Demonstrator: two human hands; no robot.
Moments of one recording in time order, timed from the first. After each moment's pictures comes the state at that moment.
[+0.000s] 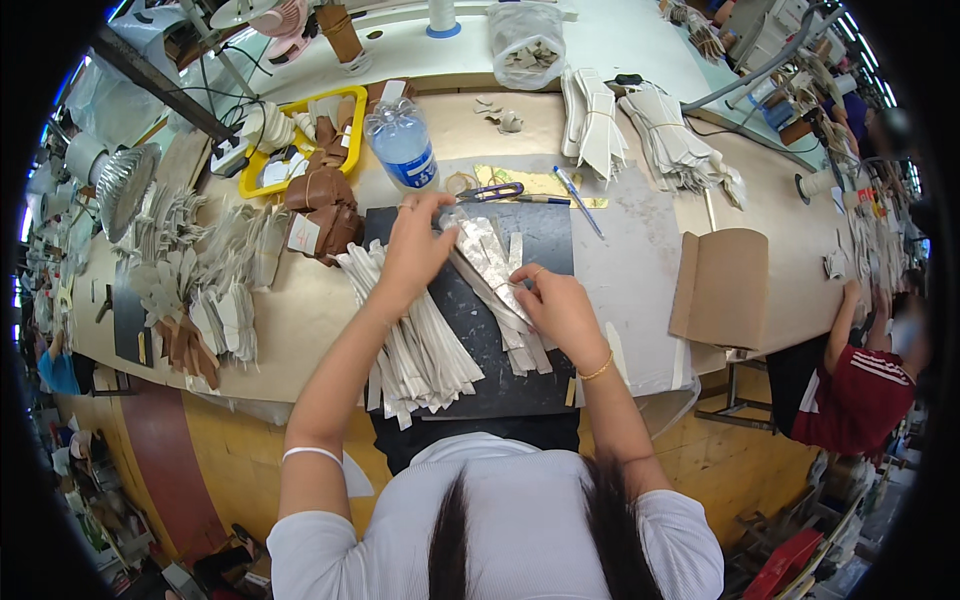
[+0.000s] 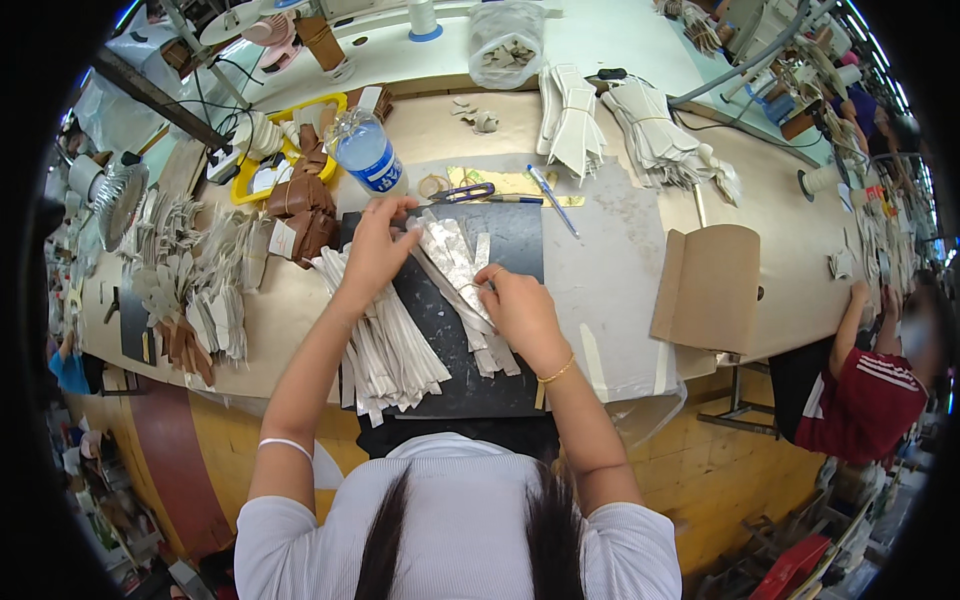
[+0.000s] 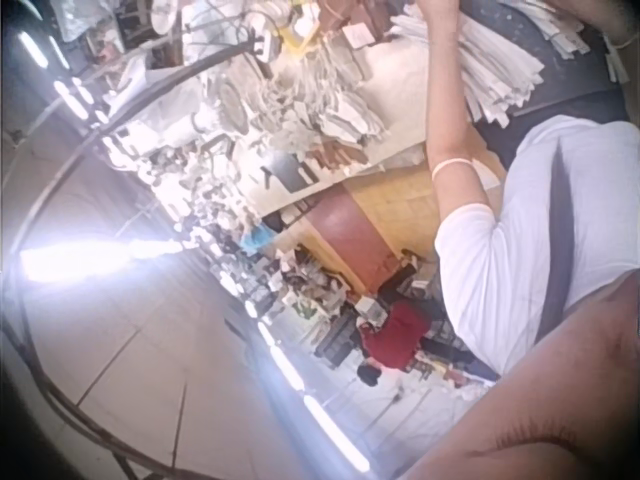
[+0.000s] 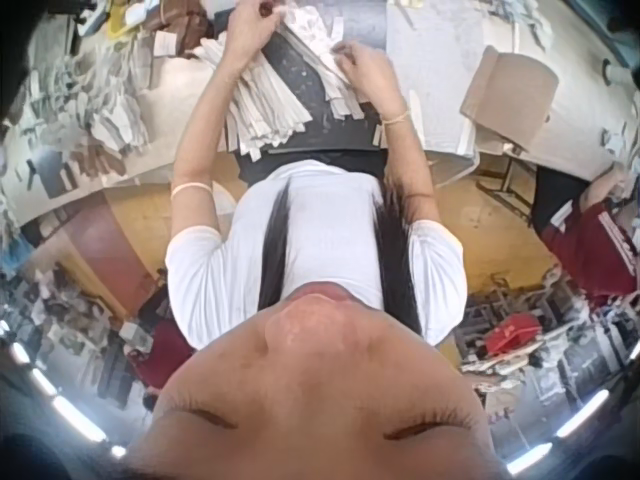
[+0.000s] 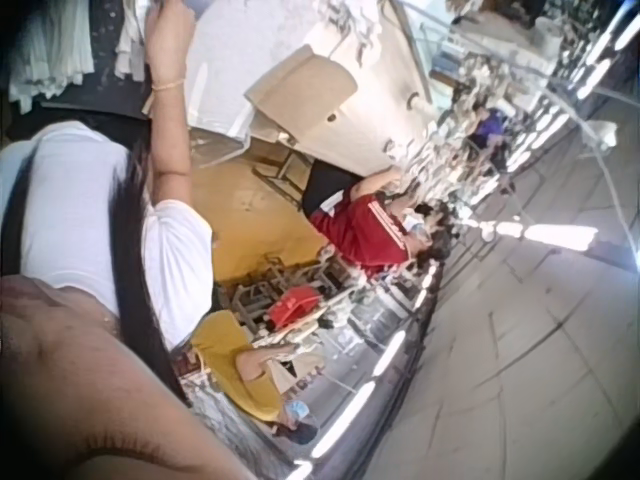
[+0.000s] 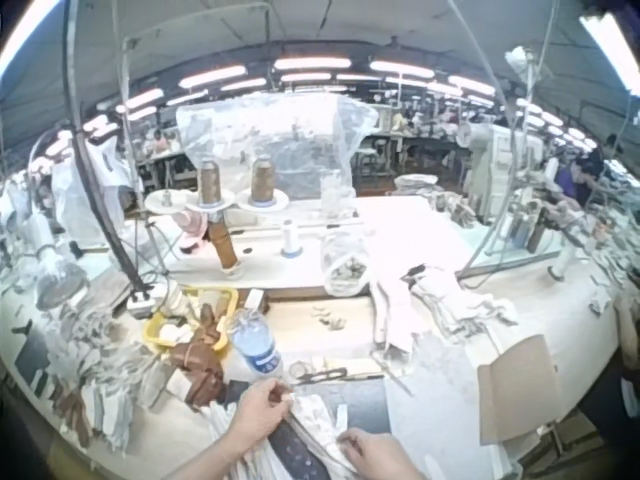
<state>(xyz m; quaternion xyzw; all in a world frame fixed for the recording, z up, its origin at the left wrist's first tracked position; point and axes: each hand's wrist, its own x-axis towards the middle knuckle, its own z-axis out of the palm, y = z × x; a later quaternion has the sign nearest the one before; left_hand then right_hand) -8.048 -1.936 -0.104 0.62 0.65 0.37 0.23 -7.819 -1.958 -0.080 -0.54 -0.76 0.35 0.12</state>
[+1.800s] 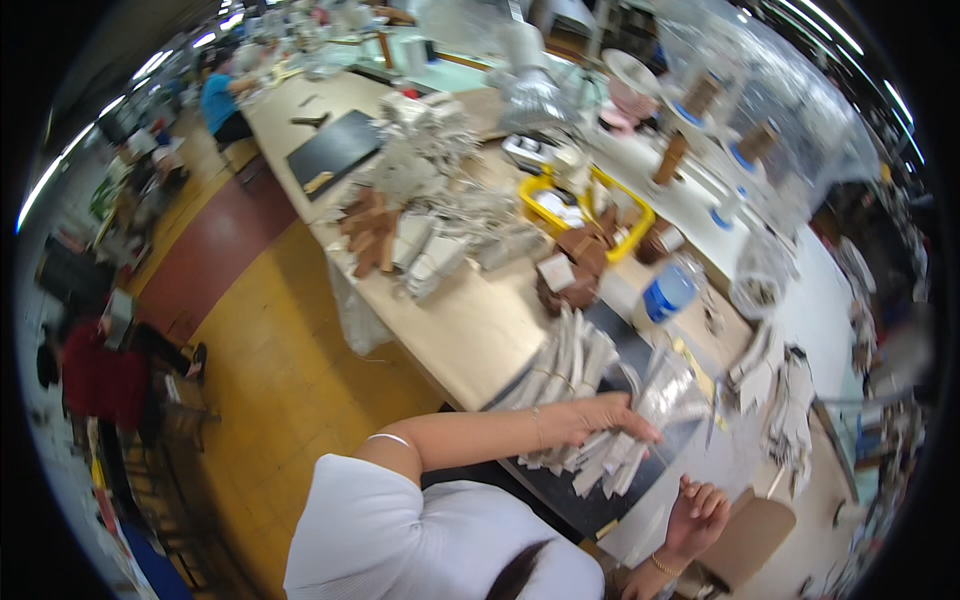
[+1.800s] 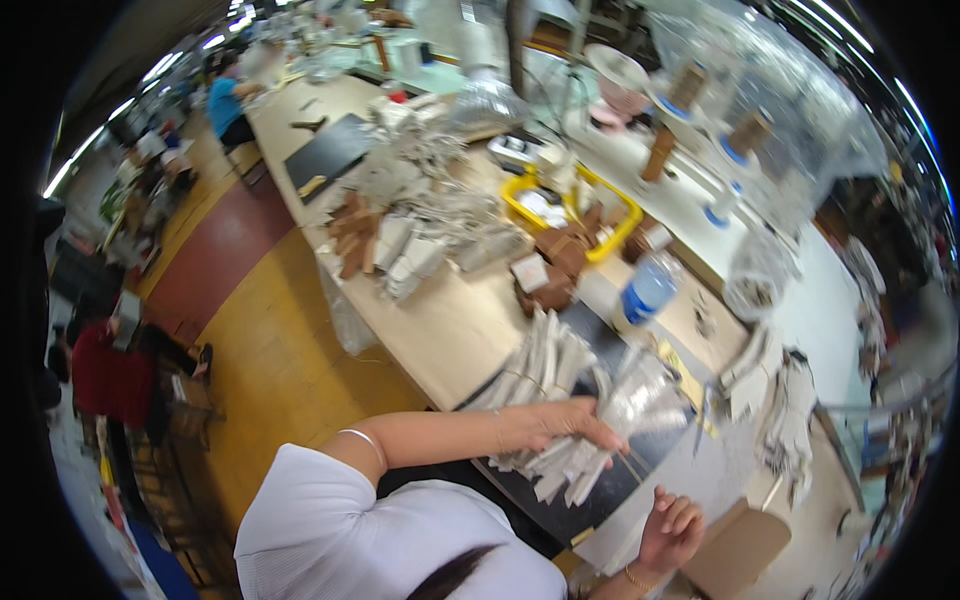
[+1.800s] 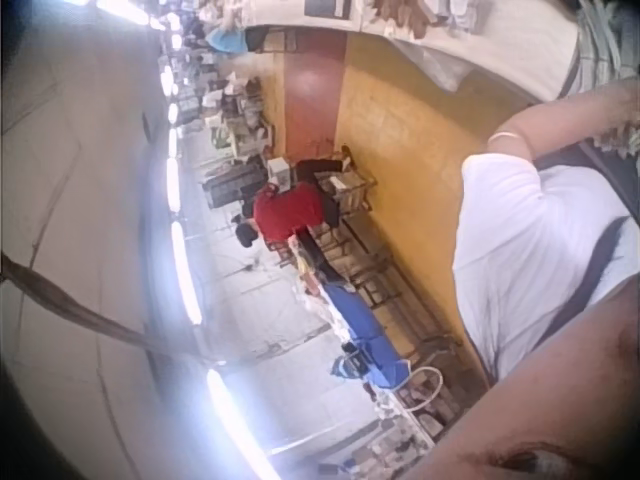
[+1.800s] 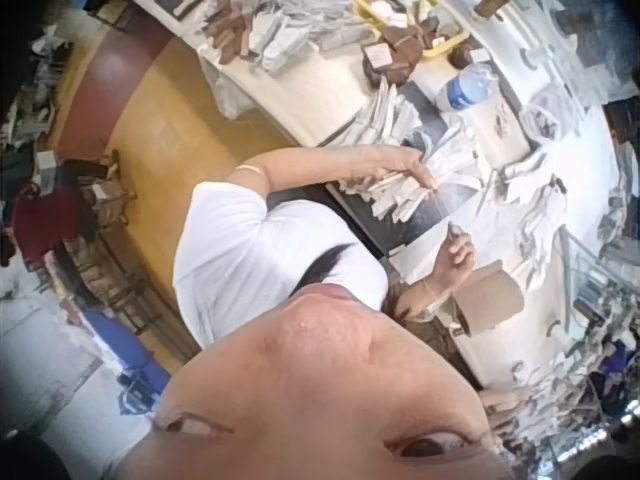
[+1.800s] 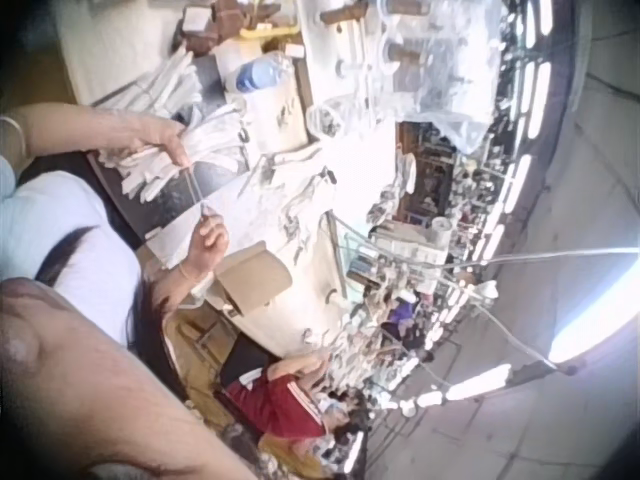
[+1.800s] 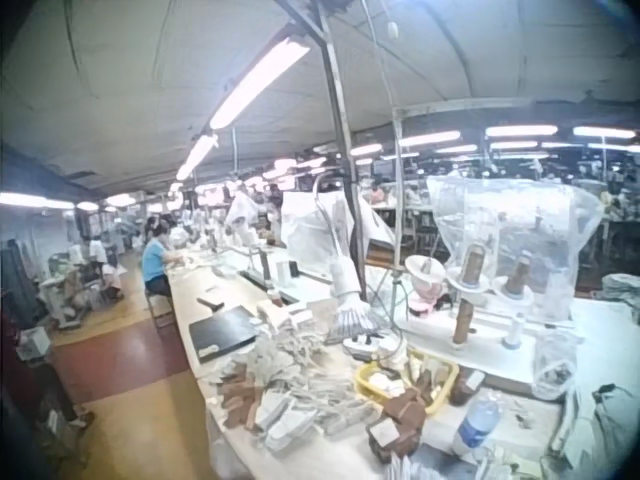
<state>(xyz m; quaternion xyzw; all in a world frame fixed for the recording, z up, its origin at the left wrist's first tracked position) -8.007 -2.011 -0.078 0.16 0.30 0.46 0.82 -7.734 -1.972 -0.067 -0.06 -0.42 0.78 0.46</state>
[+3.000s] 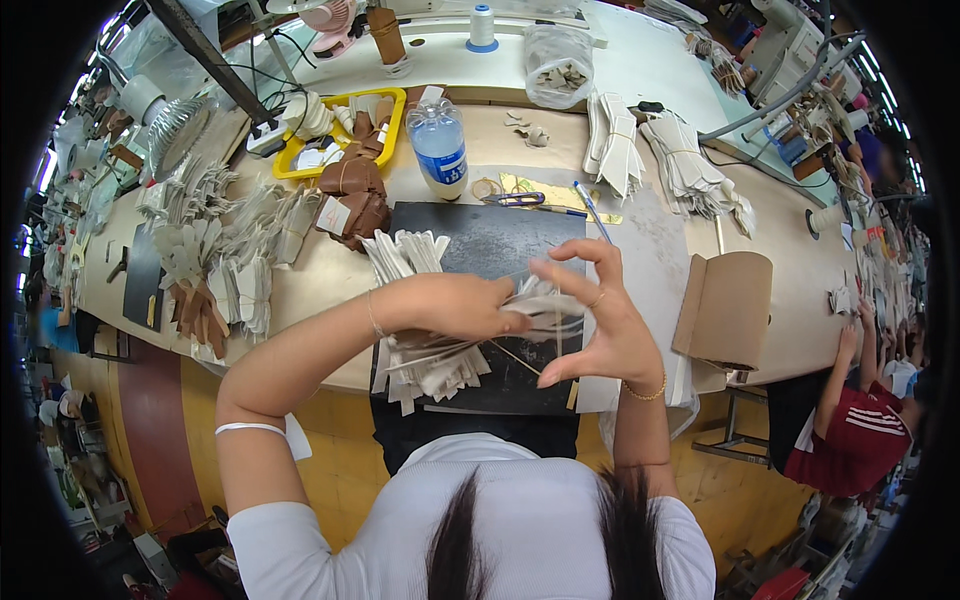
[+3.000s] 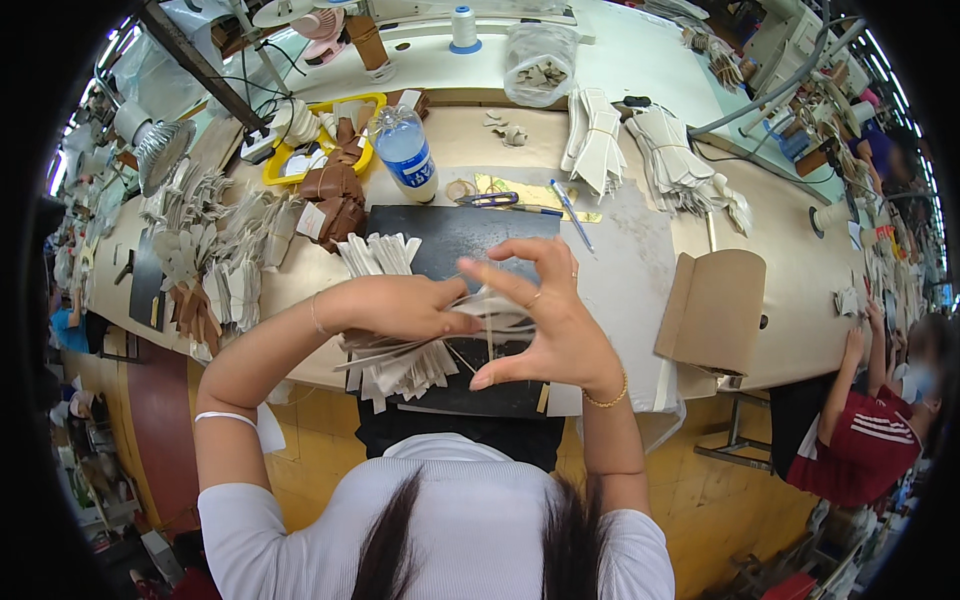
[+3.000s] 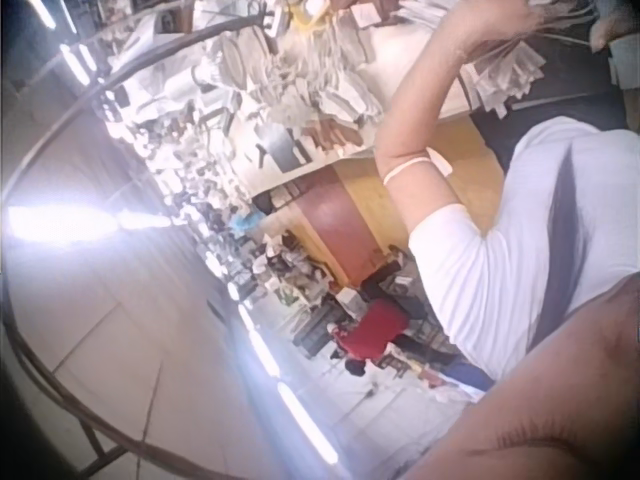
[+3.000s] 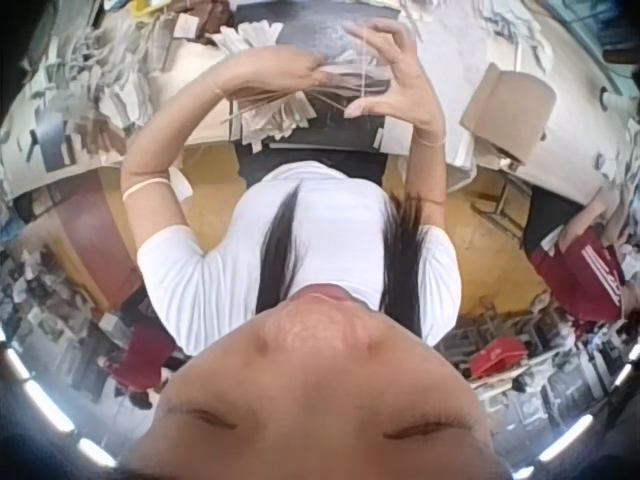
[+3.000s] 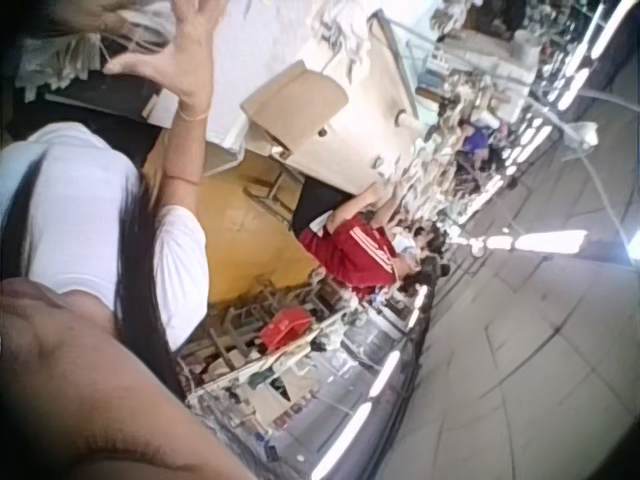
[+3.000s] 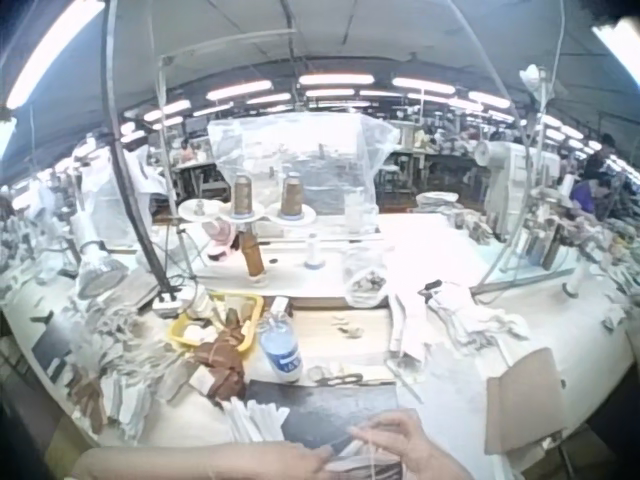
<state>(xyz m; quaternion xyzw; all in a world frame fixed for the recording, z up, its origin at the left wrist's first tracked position) -8.024 -1.980 0.010 0.75 0.47 -0.04 0.47 -7.793 -1.960 0.001 -0.23 -0.87 0.32 0.30</state>
